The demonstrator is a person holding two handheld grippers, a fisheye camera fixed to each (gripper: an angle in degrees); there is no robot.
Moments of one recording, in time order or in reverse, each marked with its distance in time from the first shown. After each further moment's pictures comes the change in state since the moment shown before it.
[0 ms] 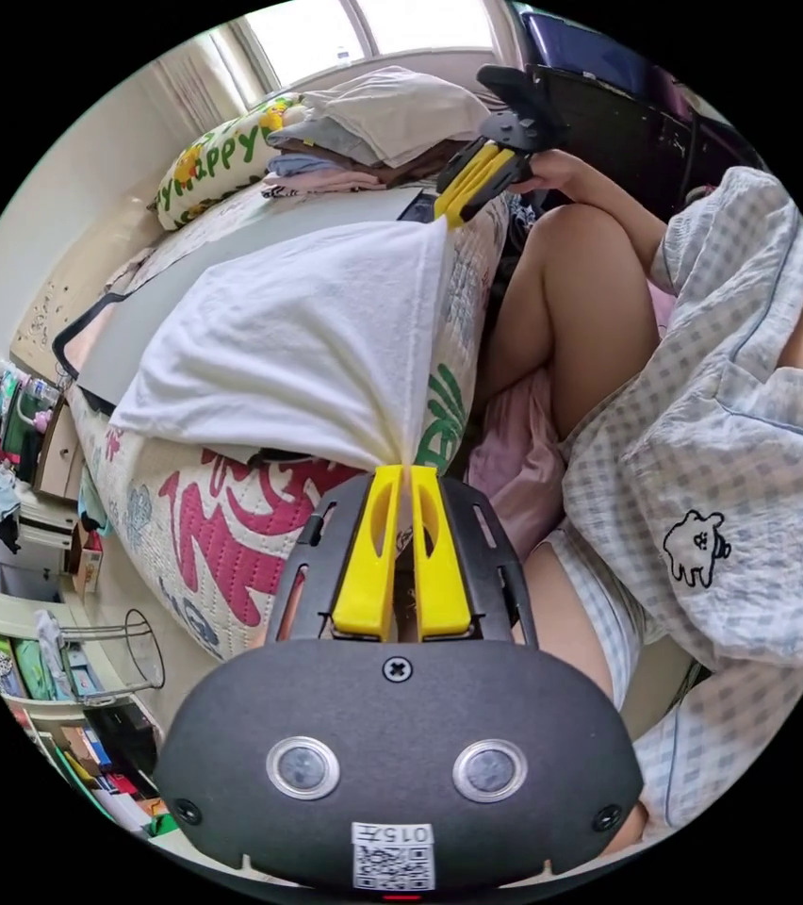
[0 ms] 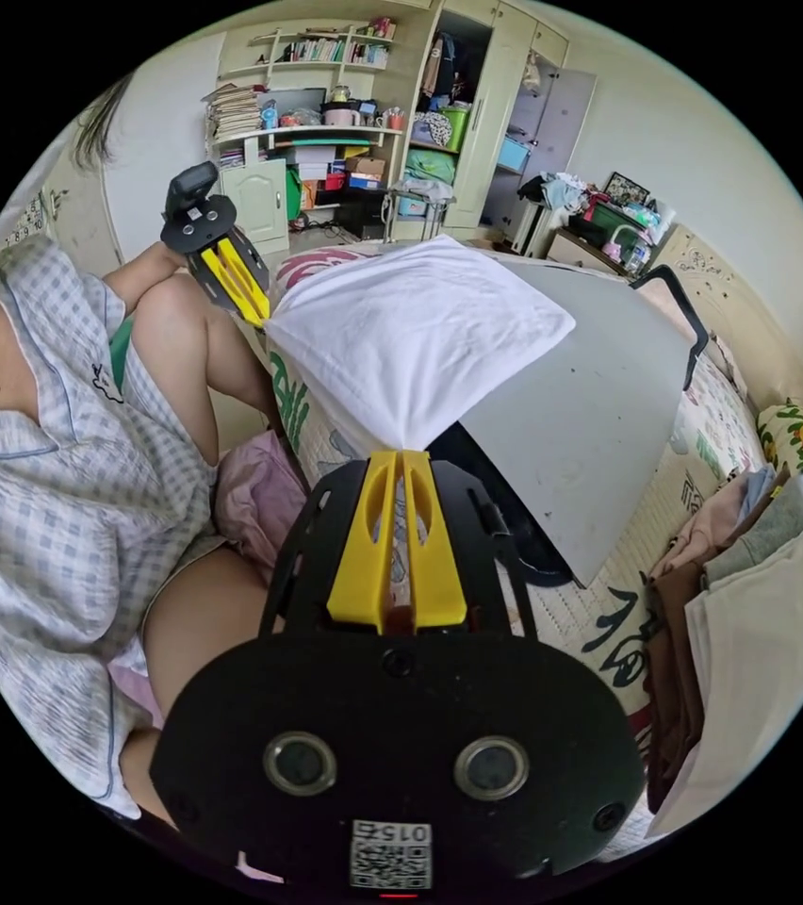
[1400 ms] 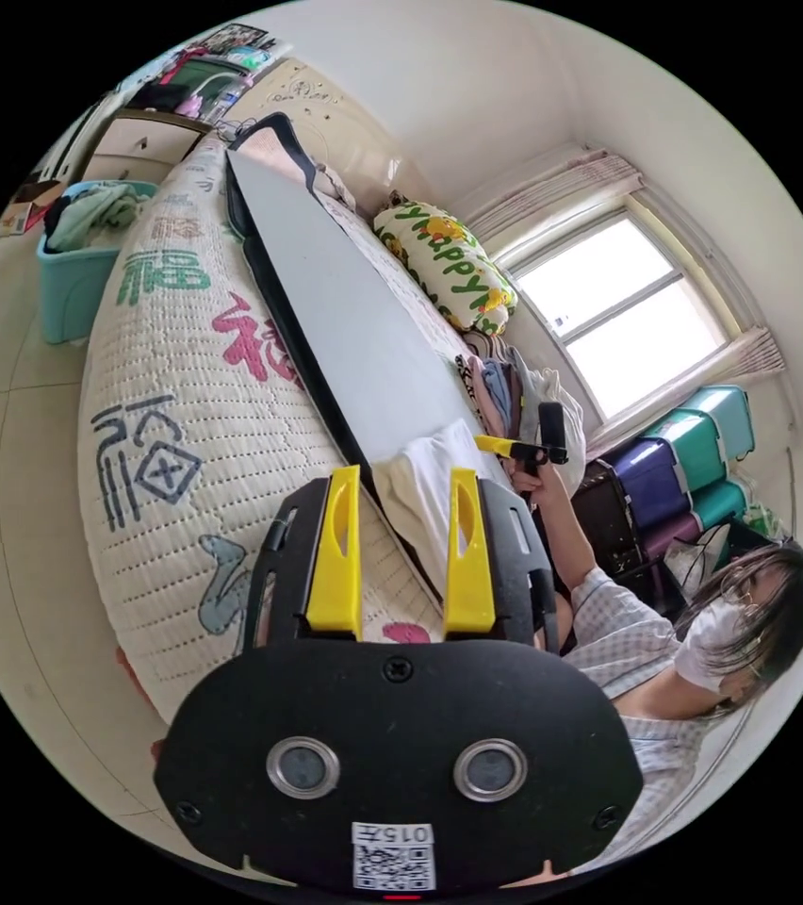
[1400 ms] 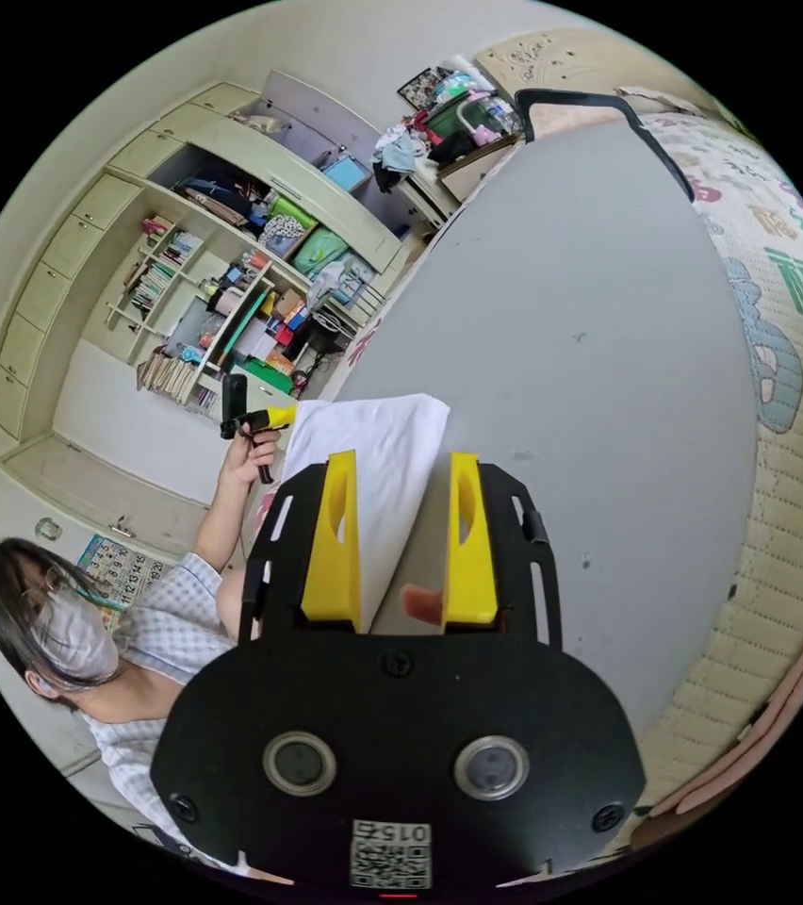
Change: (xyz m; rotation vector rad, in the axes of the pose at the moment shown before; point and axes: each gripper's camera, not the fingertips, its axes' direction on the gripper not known) left arm -0.562 0.059 -0.039 0.529 0.603 -0.841; right arm 0.381 -0.136 0.047 0.109 -0.534 0.686
